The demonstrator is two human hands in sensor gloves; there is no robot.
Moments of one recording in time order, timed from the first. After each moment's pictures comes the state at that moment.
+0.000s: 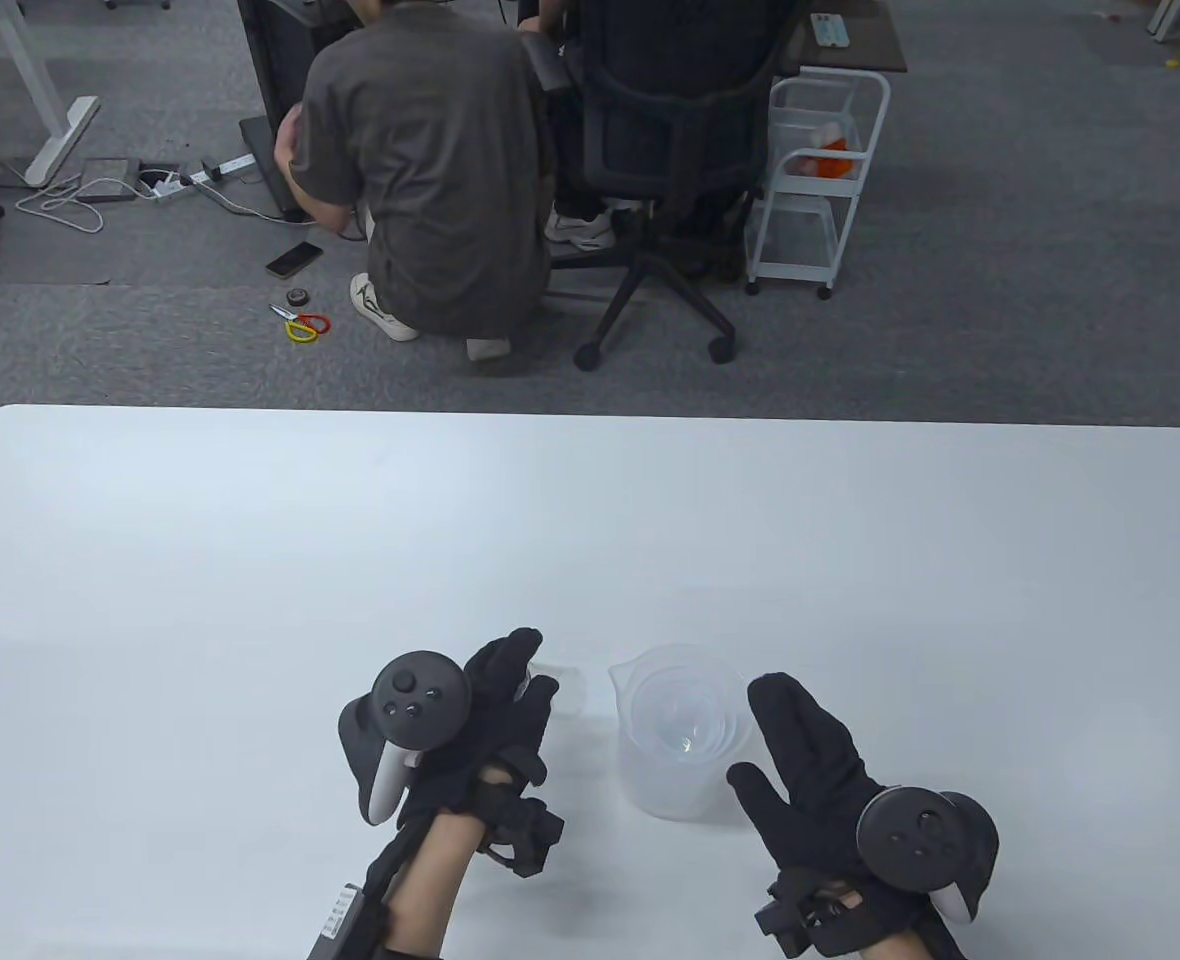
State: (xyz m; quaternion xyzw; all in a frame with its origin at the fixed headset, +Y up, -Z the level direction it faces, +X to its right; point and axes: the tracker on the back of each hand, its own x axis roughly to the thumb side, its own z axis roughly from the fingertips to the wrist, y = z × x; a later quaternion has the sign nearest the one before) left_hand -0.136 -0.669 -0.303 0.01 -0.04 0.47 0.88; right_hand 0.188 -0.669 -0.248 0.20 -0.15 0.88 0.41
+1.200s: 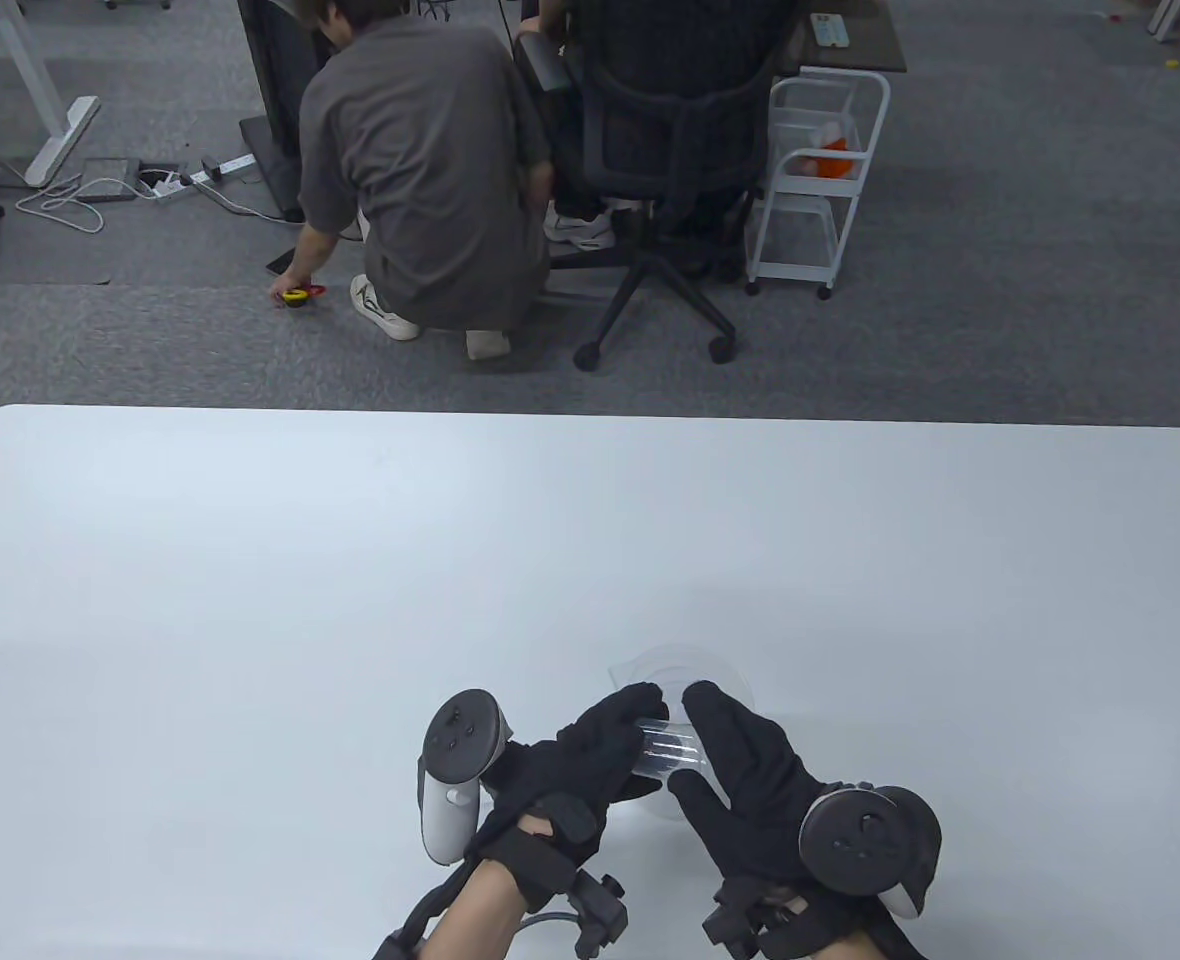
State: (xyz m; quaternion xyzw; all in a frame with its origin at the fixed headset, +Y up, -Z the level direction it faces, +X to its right) left_hand -0.074 -0.685 -0.274 -0.15 -0.17 0.71 0.67; right_hand 0.144 -0.656 -0.242 0.24 -0.15 0.87 0.41
